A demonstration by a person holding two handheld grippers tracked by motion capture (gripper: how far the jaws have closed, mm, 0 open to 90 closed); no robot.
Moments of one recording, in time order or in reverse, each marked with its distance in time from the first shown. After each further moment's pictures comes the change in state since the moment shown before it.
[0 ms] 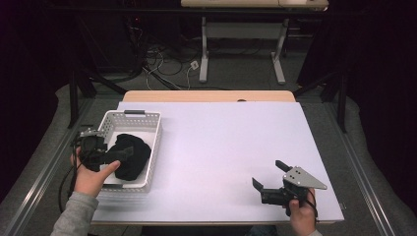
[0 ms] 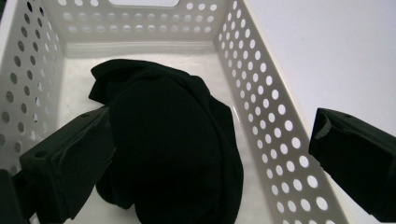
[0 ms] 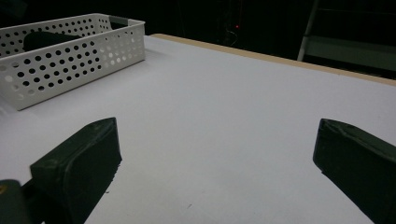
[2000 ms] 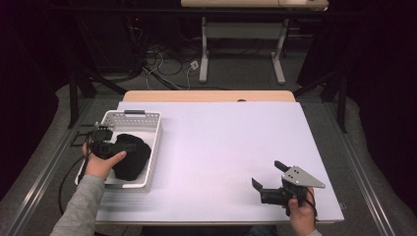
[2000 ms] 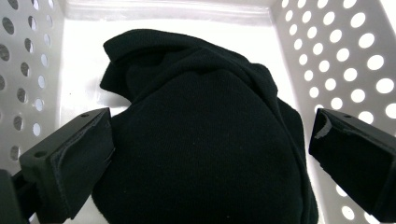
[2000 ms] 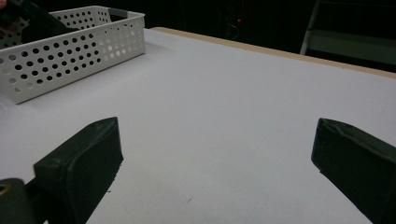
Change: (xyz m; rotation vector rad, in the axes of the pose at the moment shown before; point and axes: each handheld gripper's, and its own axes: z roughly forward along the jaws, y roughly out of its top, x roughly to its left) left arm 0.031 0.011 0.059 0.168 0.051 -0.064; right arm -0.002 -0.002 0.003 0.025 0.005 -0.004
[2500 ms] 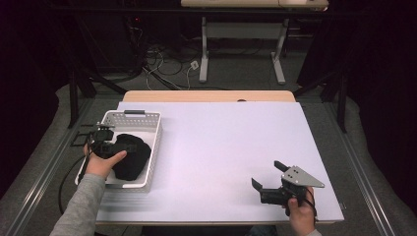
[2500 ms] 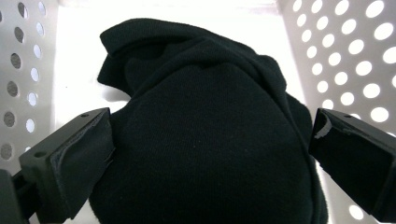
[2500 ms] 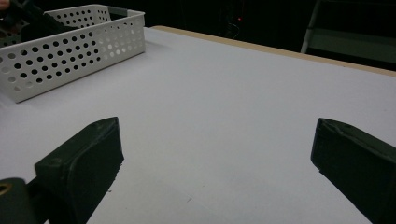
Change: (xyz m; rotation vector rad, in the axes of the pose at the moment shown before) left arm 0.002 0.000 0.007 0.035 0.006 0.001; right arm 0.000 -0.001 0.002 0.001 0.002 0.003
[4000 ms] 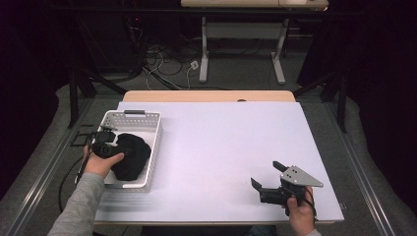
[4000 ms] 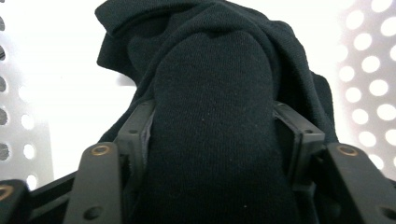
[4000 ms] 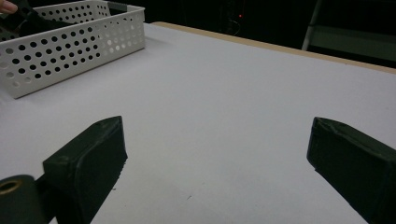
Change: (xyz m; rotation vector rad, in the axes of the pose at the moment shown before) left arm 0.003 -0.001 0.004 0.088 -0.001 0.074; right arm 0.000 -0.001 0.002 0.013 -0.001 -0.006
